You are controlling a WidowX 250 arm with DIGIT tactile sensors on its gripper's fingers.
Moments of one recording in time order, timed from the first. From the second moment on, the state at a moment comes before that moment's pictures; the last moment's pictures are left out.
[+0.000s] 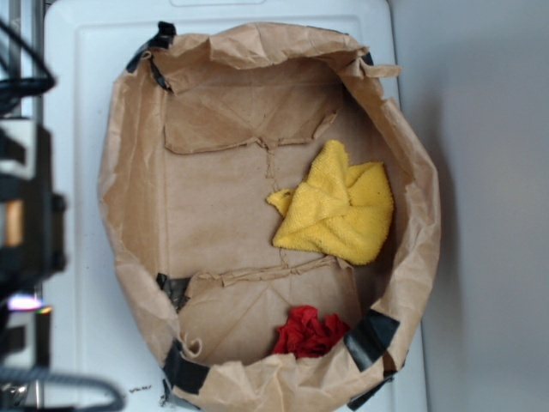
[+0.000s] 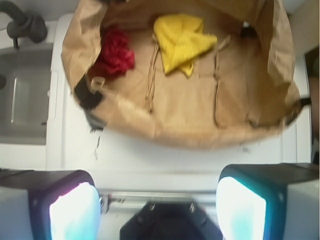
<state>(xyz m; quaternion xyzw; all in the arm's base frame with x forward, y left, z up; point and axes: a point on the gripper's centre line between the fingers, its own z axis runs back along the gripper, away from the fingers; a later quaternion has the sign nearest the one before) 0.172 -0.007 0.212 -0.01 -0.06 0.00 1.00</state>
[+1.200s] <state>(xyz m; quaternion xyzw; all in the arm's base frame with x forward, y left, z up) 0.224 0.004 0.204 0.03 -0.12 -0.14 0.98</state>
